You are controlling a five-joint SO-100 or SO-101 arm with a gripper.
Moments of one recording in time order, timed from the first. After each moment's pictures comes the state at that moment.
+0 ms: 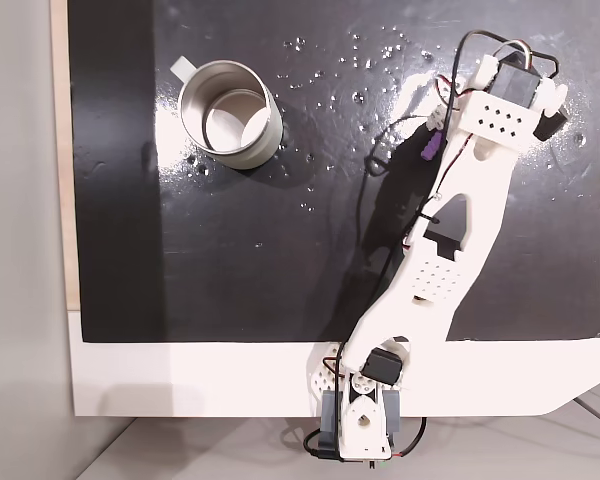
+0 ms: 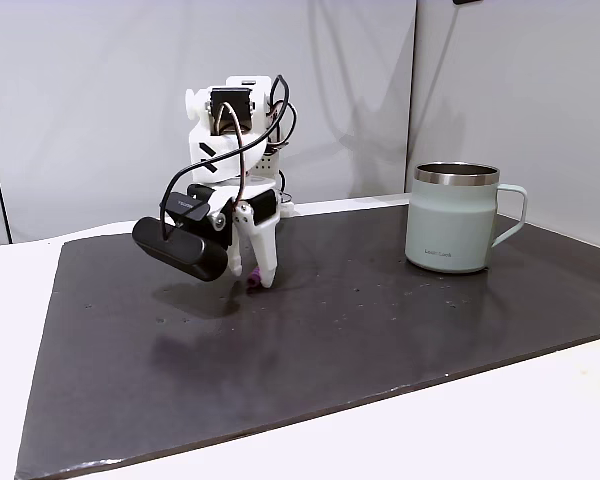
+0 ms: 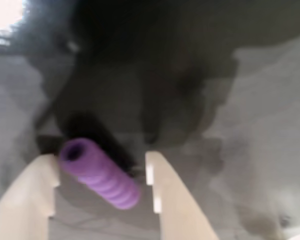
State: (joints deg) arm 21.3 33.3 21.8 102.2 -54.8
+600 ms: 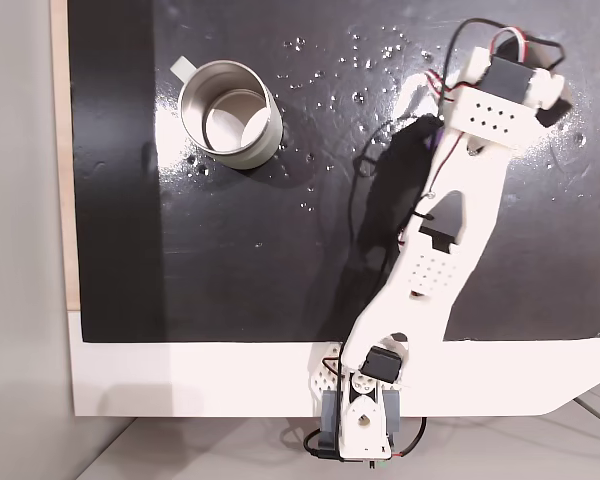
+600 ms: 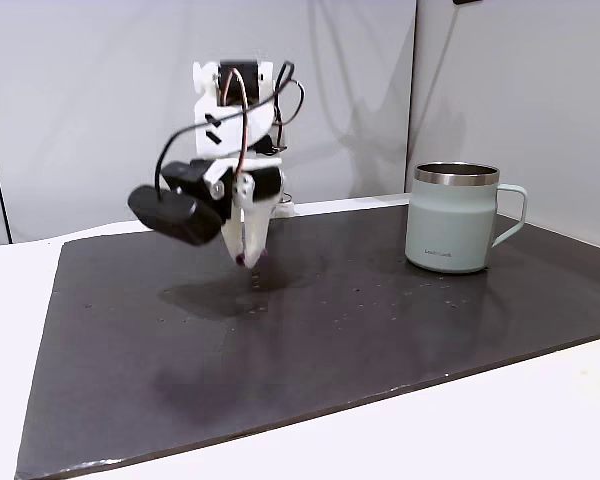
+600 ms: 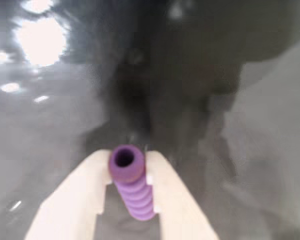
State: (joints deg) arm 19.5 39.1 15.1 102.7 -49.1
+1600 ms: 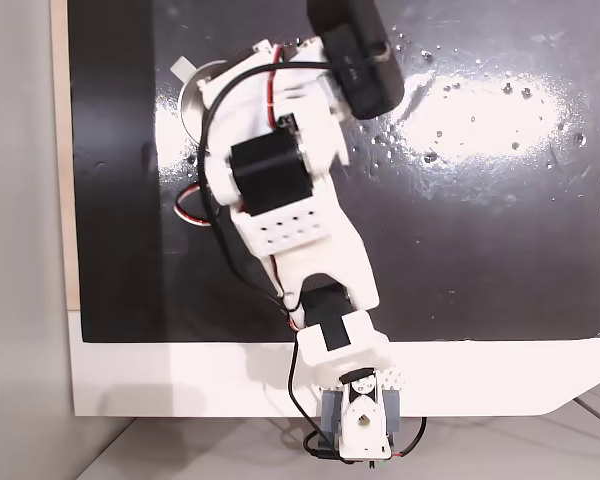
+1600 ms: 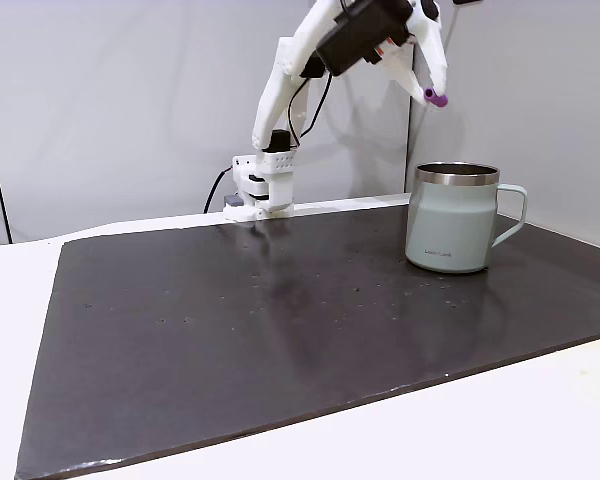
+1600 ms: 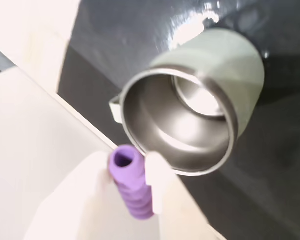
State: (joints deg) arm -18.6 69.5 16.7 102.7 -9.4
